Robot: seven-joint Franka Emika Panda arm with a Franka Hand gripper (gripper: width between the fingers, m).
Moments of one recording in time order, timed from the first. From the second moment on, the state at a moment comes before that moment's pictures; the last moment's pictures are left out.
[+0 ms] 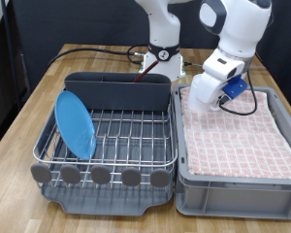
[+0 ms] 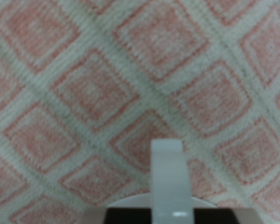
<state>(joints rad) 0.40 0.04 -0.04 -2.56 -0.18 2.46 0.39</state>
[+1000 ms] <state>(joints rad) 0.40 -0.10 -0.06 -2.44 -0.07 2.26 0.37</state>
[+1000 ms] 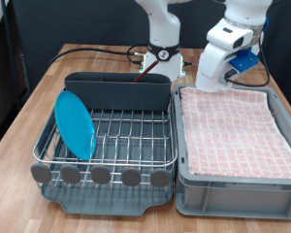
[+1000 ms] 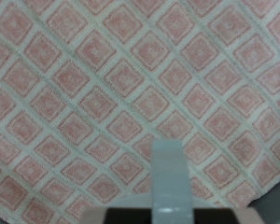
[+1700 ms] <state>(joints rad) 0.39 -0.07 -0.14 -2.26 -0.02 2.16 0.40</state>
